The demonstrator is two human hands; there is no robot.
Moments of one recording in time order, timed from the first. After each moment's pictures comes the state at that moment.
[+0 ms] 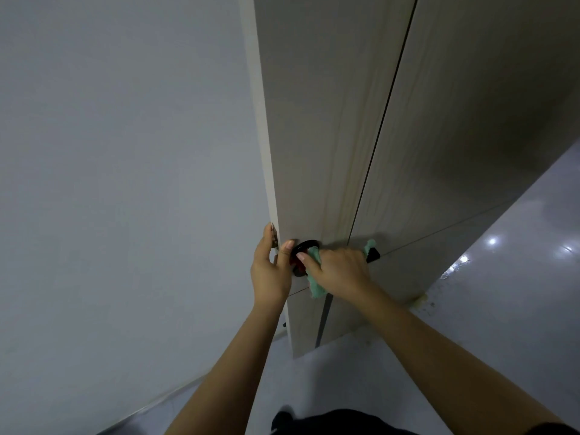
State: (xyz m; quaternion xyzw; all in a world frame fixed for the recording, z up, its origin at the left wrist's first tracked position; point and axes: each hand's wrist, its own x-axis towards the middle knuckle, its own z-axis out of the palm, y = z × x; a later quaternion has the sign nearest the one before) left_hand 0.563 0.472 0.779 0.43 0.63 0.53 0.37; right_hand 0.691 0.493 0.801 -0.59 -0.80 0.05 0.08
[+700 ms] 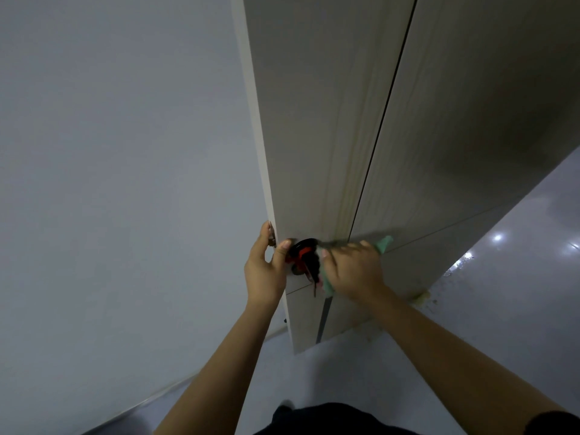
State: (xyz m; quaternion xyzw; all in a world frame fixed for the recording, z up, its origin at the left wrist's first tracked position) left_hand 0.554 0.471 0.778 0.47 0.66 0.49 0.34; right_hand 0.722 0.503 0.764 -0.53 -0.78 -0.13 0.30
